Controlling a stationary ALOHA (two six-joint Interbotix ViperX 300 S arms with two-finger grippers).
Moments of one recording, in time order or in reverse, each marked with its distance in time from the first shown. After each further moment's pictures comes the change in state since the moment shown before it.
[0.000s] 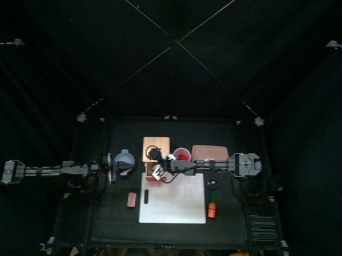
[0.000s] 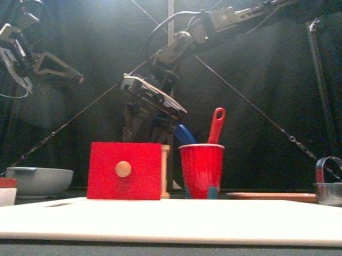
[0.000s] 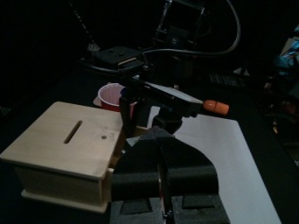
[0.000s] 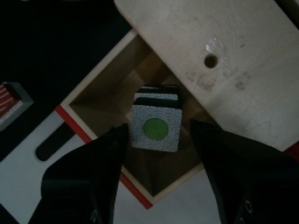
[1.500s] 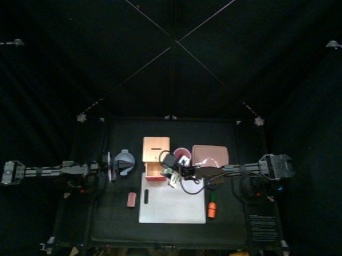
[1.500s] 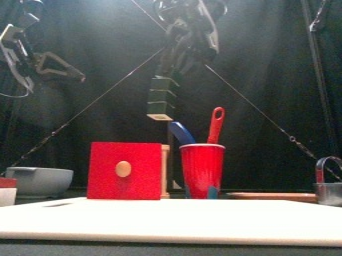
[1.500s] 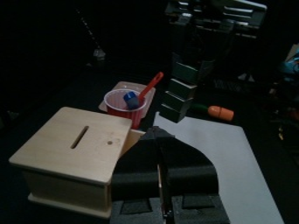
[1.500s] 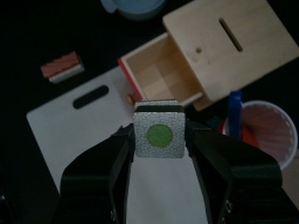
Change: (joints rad) left arm 0.034 0.000 -0.025 0.002 -0.017 0.003; right arm 0.227 -0.511 0.373 -0.213 0.006 -0.015
